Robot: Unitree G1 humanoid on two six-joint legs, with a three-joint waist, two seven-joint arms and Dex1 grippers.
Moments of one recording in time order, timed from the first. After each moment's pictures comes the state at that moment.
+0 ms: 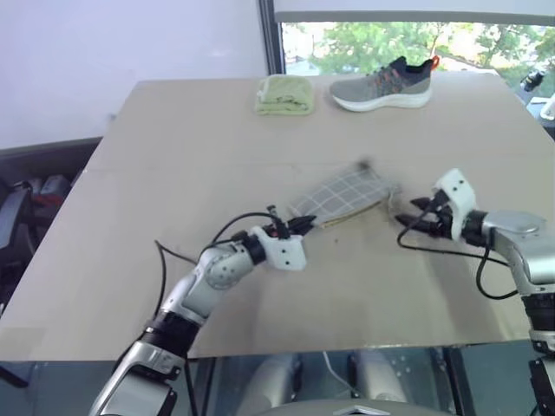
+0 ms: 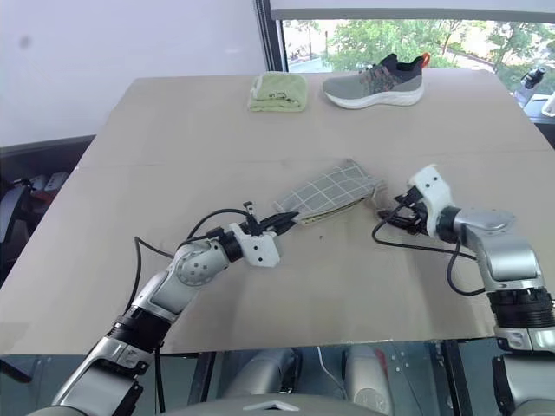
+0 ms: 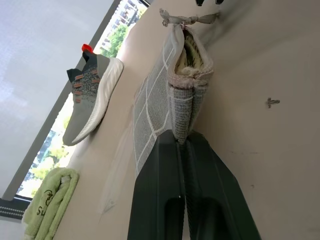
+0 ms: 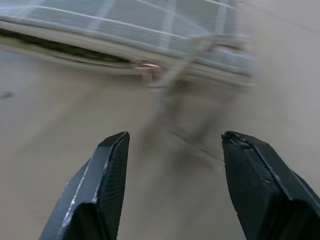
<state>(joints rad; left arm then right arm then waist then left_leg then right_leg) -0.33 0.48 -0.31 0.16 0.41 -0.53 -0.42 -0.40 -0.68 -0.03 -0.06 0.30 0.70 0.88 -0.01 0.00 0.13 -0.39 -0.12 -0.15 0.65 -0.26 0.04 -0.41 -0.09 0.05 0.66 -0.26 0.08</state>
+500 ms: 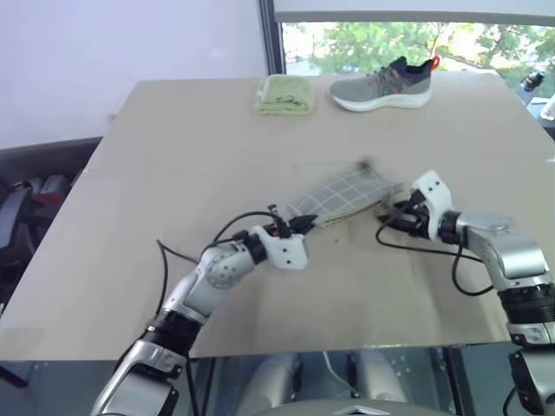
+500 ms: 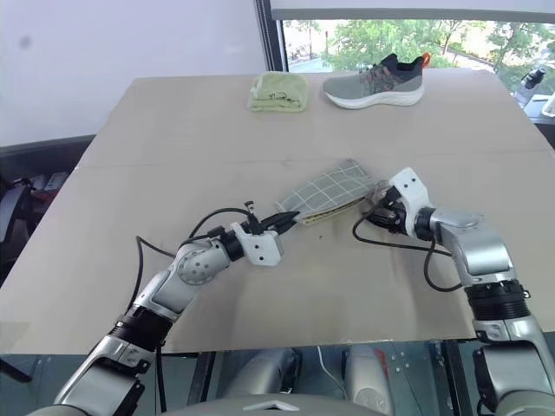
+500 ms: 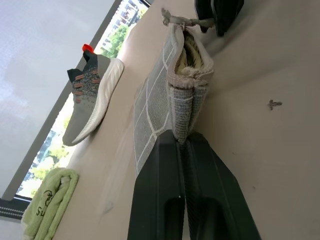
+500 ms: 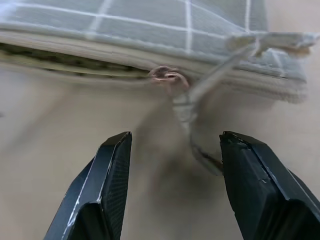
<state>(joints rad) -0.34 0.47 -0.31 0.17 0.41 -0.53 -0.42 -0.47 -0.57 0.04 0.06 0.25 0.69 0.74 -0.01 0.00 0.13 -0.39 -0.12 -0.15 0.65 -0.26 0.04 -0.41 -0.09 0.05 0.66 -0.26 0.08</state>
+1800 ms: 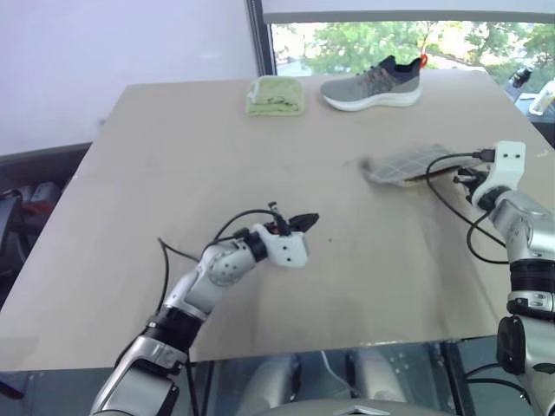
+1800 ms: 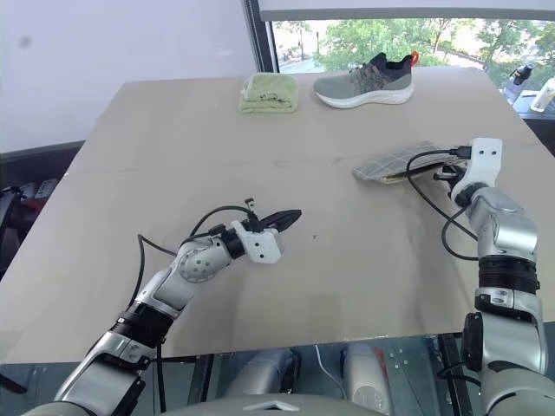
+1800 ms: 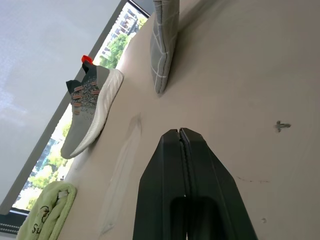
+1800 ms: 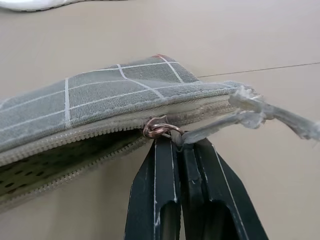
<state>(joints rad) -0.36 0.48 -0.32 0.19 0.40 -0.54 -0.40 -0.61 -0.52 -0.29 0.37 0.31 0.56 0.32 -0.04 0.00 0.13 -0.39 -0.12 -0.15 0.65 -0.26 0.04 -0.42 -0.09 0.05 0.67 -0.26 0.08</state>
